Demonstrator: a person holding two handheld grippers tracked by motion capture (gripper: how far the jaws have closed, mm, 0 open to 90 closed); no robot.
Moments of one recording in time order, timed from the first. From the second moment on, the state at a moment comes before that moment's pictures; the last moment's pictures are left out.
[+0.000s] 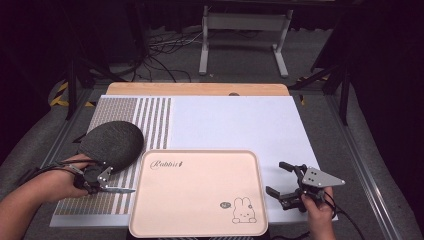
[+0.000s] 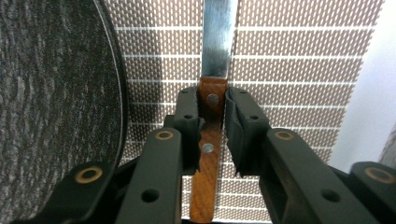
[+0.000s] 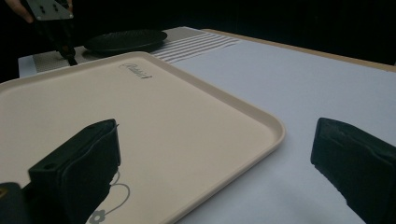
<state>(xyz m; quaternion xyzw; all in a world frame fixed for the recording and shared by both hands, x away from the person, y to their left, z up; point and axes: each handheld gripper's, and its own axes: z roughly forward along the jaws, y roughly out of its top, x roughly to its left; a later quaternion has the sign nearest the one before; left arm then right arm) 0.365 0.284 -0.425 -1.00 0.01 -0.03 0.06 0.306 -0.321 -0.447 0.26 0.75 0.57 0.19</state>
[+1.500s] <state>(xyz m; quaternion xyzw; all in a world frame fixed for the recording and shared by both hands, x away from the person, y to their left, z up) 0.364 0.281 -0.379 -1.00 -0.02 -0.01 0.01 0.306 -0.322 -0.447 0.27 0.75 0.58 0.19</state>
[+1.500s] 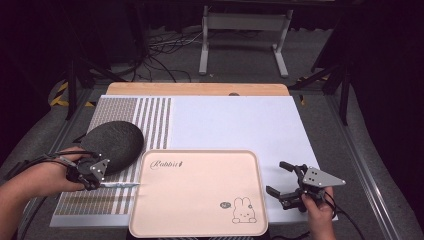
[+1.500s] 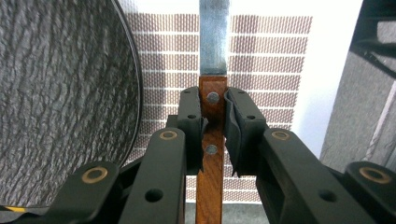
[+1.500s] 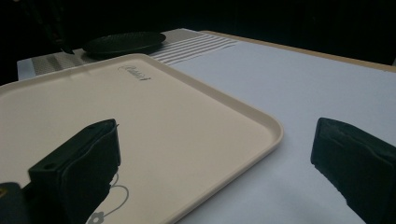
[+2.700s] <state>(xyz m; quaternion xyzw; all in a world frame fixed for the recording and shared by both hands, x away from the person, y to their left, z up) 0.361 0.235 -0.362 -0.95 -0.27 0.10 -0.10 0.306 -0.322 -0.447 0.26 0.75 0.57 0.19</state>
